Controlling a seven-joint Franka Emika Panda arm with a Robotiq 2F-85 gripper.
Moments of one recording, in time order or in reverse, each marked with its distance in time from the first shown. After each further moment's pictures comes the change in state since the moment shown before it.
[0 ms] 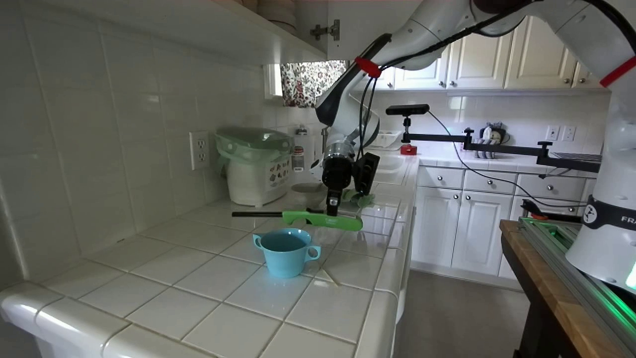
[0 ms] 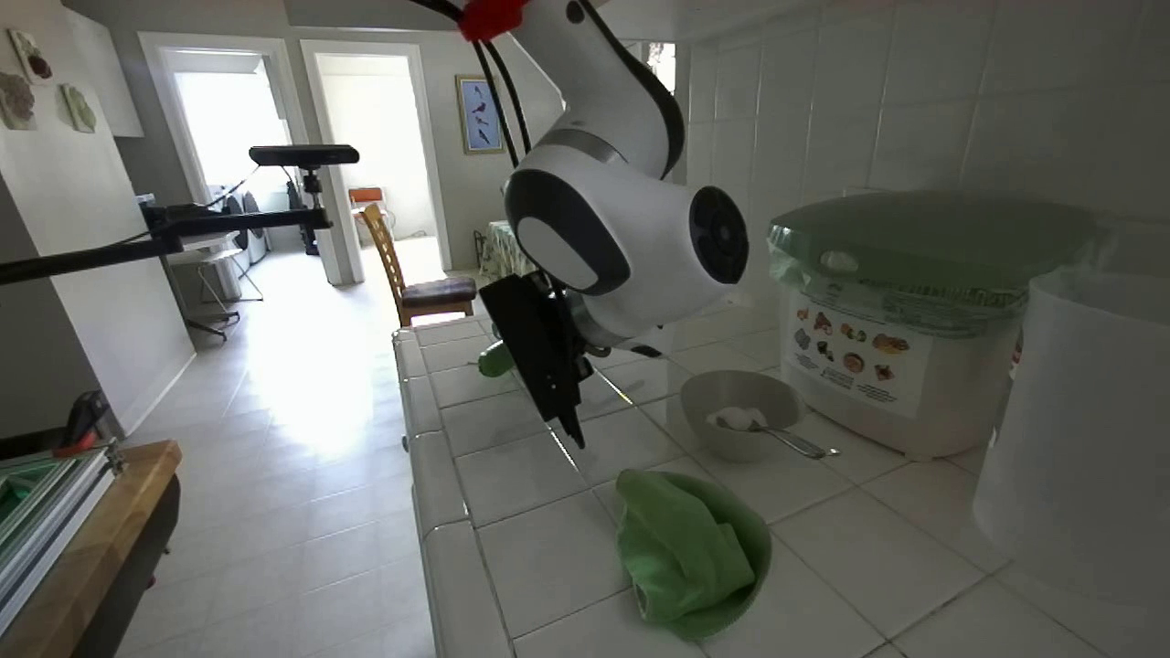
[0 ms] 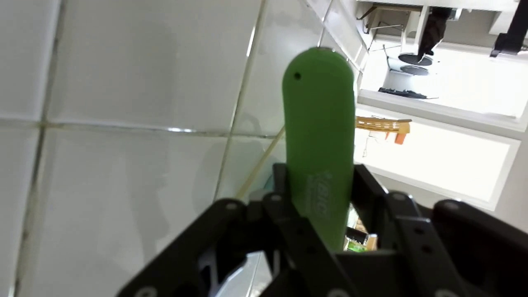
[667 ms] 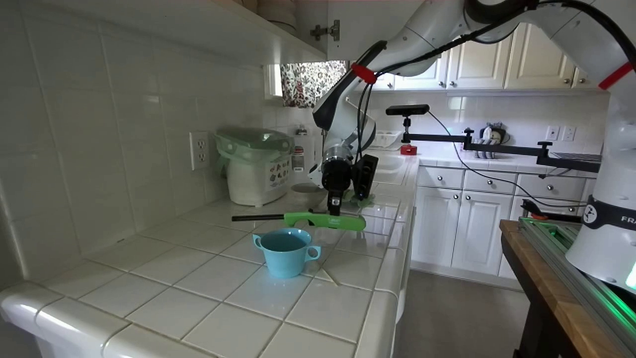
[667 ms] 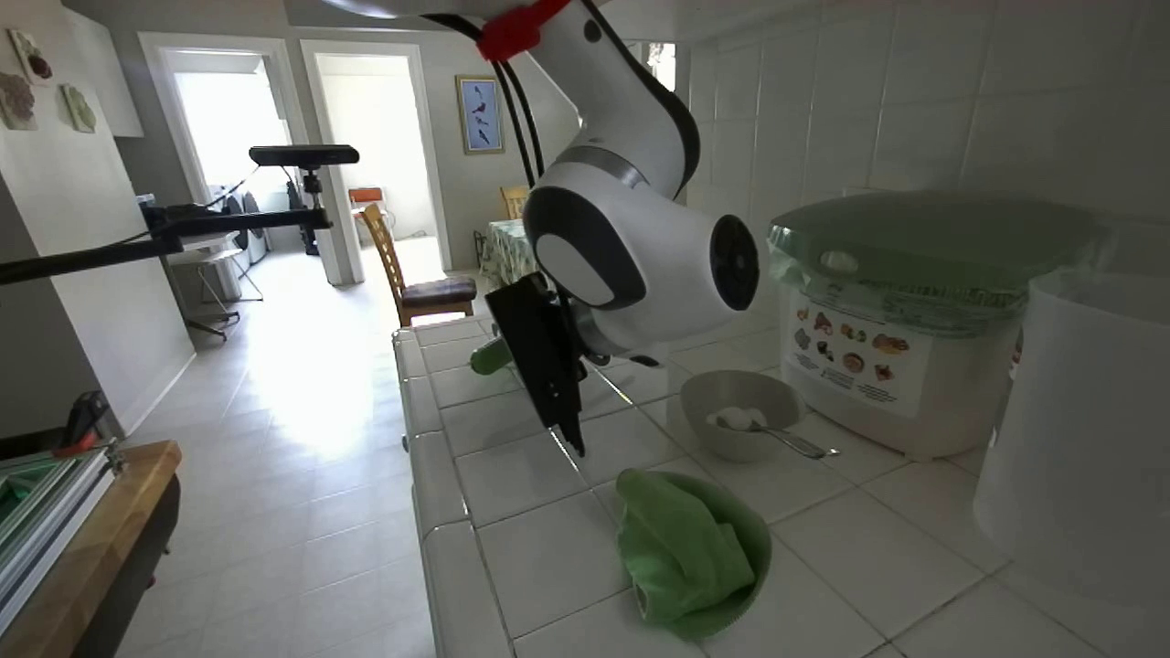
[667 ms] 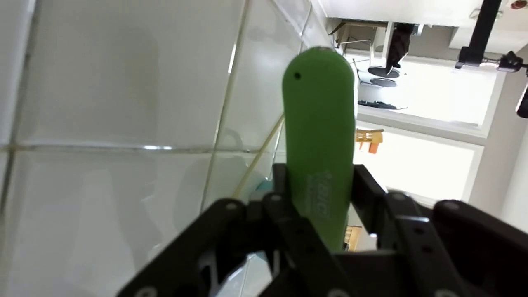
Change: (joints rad) arm 0.015 0.051 -0.026 0.060 0.000 -0.110 0.004
